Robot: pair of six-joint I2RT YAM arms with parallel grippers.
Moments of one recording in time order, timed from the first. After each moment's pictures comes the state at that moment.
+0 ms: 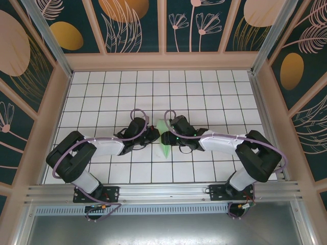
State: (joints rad) left arm -0.71 1.59 0.59 0.34 0.20 -1.08; right arm 0.85 1.54 0.76 -0.09 -0.08 0.70
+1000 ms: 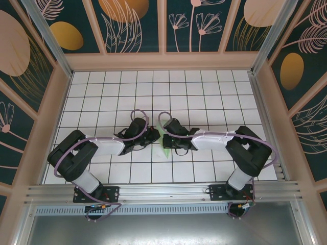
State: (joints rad) left arm -0.71 1.60 0.59 0.34 0.20 -1.08; right arm 0.91 1.65 0.83 -0.18 -0.01 0.80
